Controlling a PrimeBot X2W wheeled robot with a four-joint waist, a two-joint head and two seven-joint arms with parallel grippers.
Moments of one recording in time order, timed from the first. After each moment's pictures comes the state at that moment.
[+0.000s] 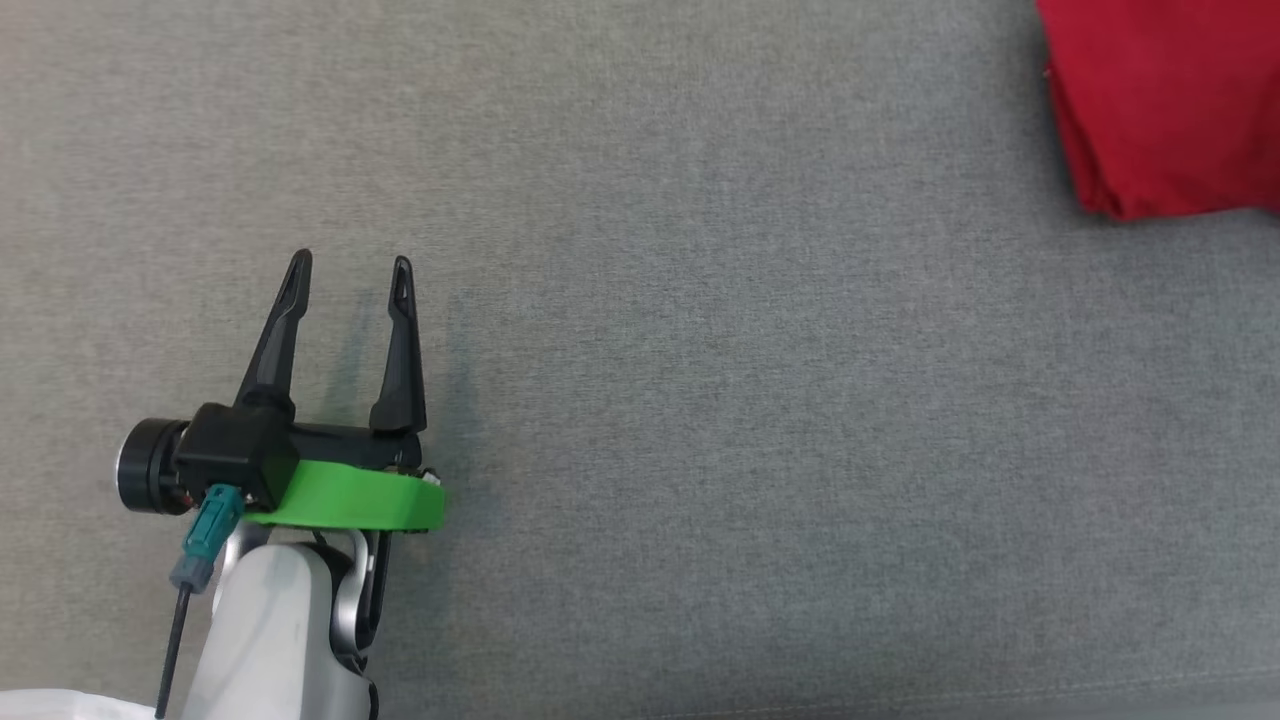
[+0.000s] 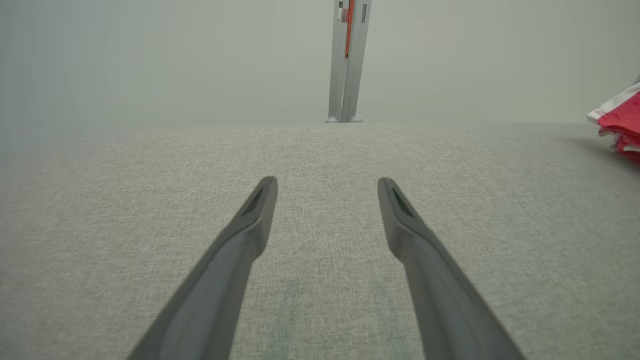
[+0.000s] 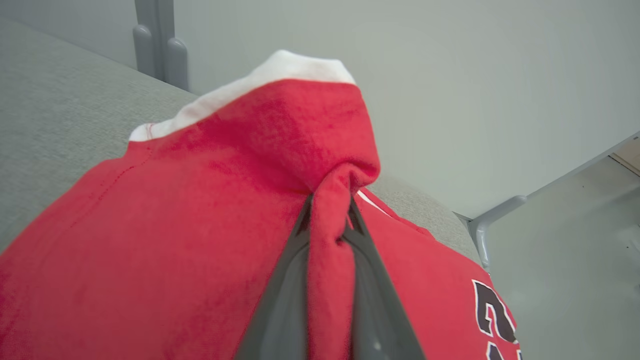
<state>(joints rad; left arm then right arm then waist) -0.29 0.05 -0.11 0.13 -0.15 -0.07 -0.26 -1.02 -0.74 0.64 0.78 0.54 0.13 -0.18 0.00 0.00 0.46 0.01</state>
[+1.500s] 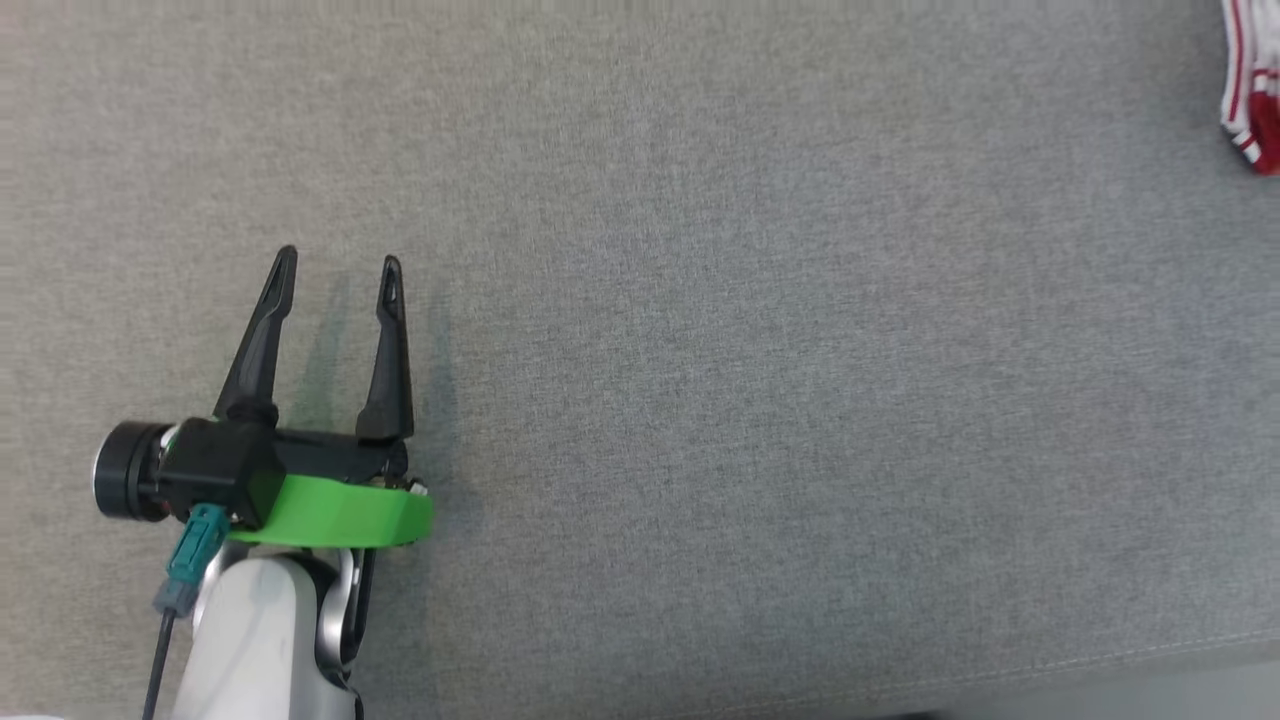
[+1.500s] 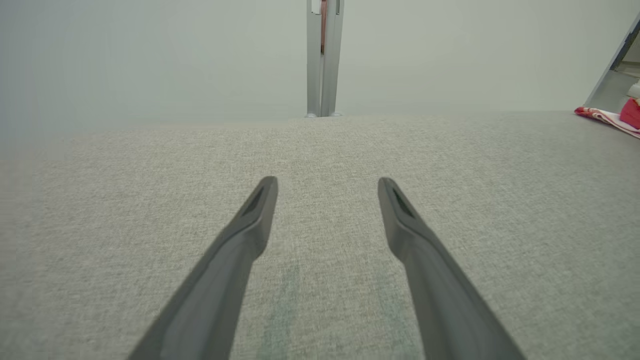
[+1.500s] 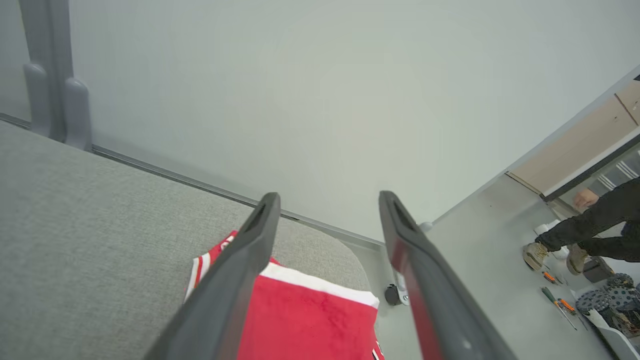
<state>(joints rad) -0.27 0.06 -0.09 0.06 -0.11 -0.09 -0.26 -1.28 -0.81 0.69 0.94 0.53 0.13 -0.26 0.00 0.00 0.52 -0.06</state>
